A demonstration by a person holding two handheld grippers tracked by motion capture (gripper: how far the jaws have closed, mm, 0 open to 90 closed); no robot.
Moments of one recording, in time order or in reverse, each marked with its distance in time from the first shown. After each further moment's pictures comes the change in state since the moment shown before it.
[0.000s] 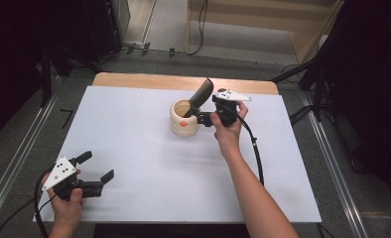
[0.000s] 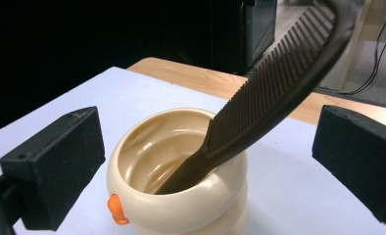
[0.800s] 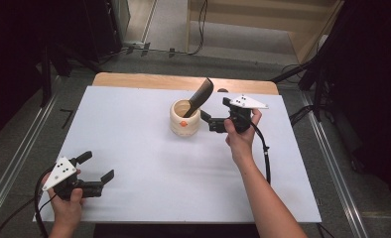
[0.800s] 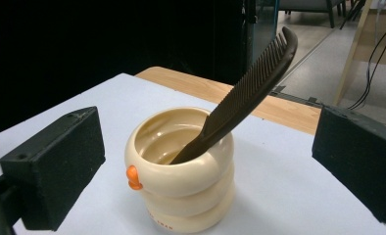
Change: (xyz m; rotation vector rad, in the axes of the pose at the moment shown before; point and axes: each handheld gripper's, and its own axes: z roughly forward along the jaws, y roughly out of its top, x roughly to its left) left arm 0.000 0.000 0.000 0.002 0.000 0.003; right arm -0.003 -0.003 -0.045 -0.048 0.009 -0.047
